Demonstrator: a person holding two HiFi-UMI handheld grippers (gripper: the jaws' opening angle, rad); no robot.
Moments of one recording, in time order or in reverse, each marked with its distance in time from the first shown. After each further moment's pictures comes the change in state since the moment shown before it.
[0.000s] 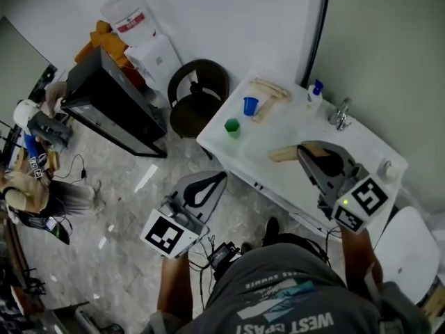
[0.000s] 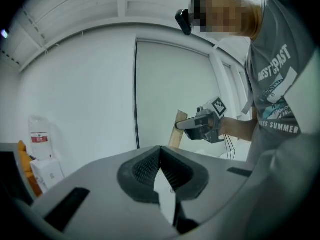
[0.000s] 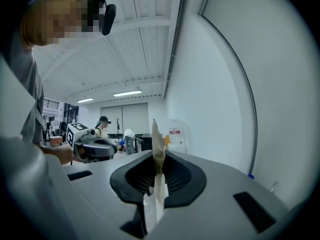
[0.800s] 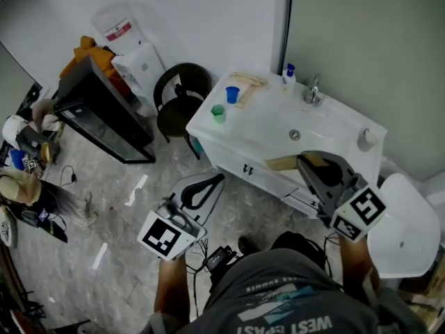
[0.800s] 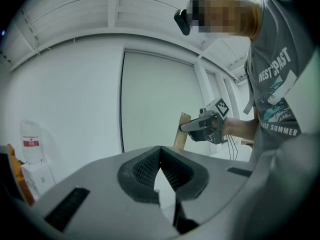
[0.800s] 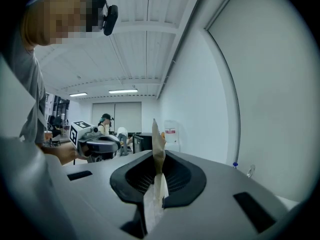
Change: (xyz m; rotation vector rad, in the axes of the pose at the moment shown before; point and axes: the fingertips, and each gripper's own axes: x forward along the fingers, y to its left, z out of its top) left arm -0.093 -0.101 0.007 0.038 -0.076 -0.126; right arm -0.110 0.127 -0.012 -0.031 -0.002 -0.138
